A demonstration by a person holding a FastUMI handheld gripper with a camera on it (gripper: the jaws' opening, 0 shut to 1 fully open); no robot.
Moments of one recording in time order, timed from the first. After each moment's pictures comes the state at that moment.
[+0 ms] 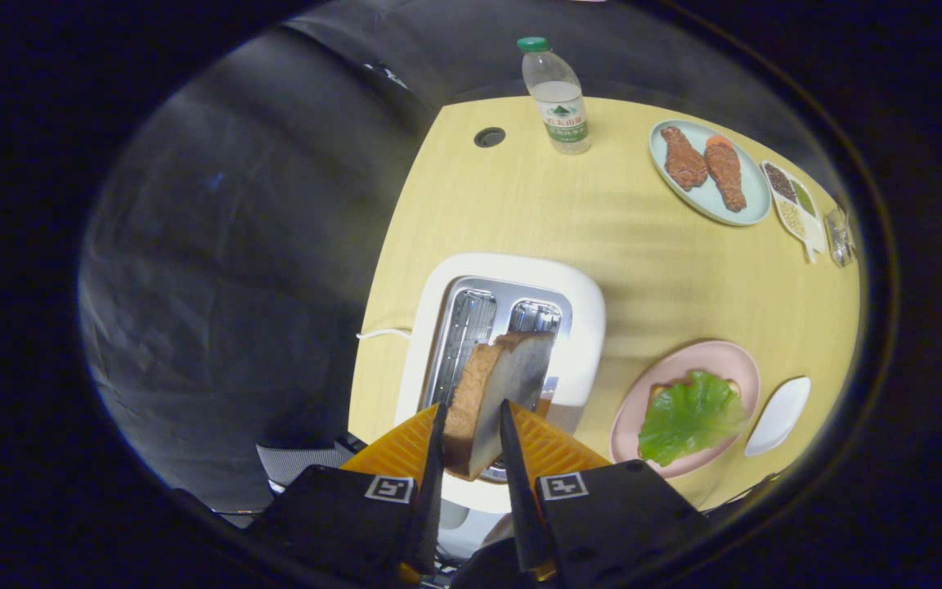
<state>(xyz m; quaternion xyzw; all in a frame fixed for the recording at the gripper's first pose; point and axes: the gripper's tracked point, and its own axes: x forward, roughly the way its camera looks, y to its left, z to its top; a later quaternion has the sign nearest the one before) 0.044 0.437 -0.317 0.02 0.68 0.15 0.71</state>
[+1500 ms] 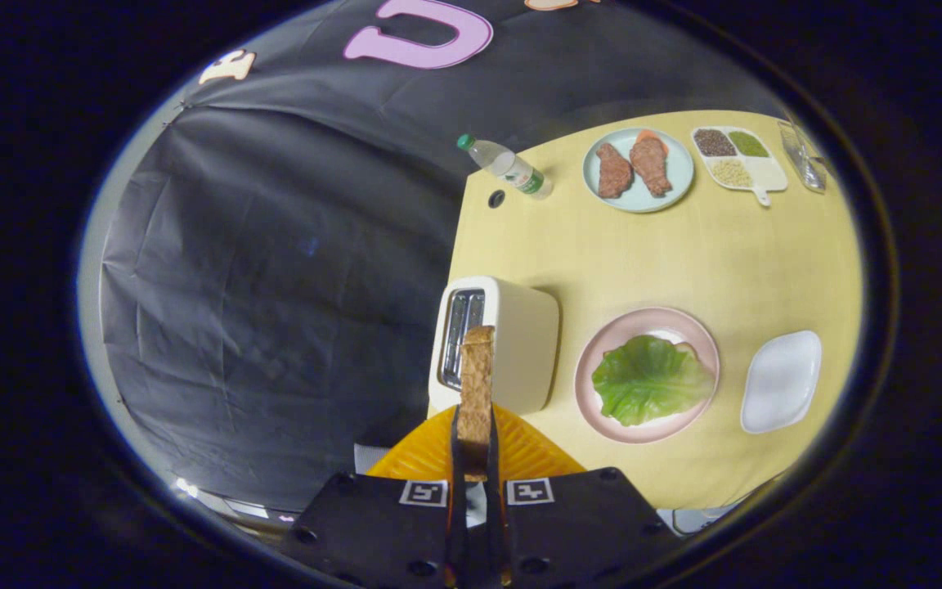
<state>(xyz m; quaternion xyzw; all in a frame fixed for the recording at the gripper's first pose) 0.020 0.279 -0.203 0.23 0.61 0.25 0.71</state>
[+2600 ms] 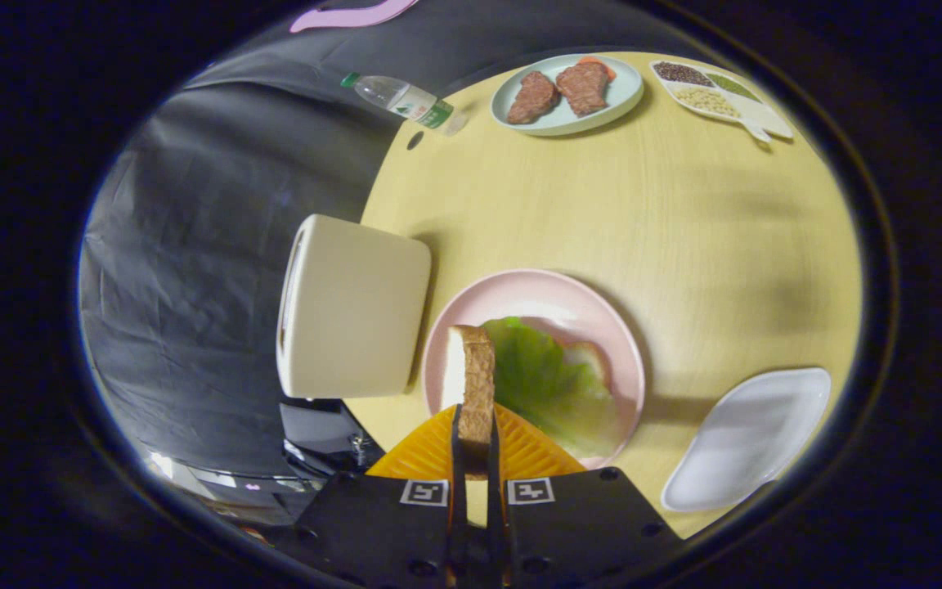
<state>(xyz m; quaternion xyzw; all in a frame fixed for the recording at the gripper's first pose) 0.022 0.191 -0.394 0.13 0.66 0.25 0.70</state>
